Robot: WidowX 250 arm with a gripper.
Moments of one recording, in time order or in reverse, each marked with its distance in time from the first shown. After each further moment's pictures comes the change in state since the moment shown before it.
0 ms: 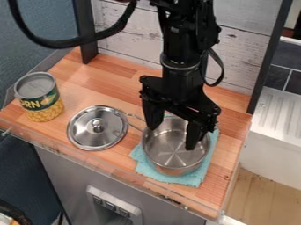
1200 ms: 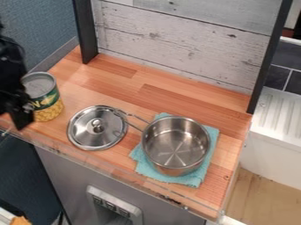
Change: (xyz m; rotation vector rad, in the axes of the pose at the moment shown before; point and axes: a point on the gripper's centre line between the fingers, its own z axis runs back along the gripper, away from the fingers) arm -0.109 0.224 -0.012 -0.002 0.061 0.061
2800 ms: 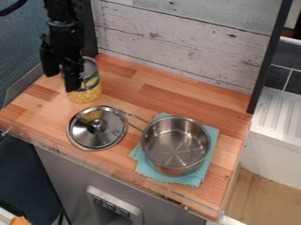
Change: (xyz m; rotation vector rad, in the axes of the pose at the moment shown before) arm 0.118 0.007 -0.011 0.160 0.102 -0.098
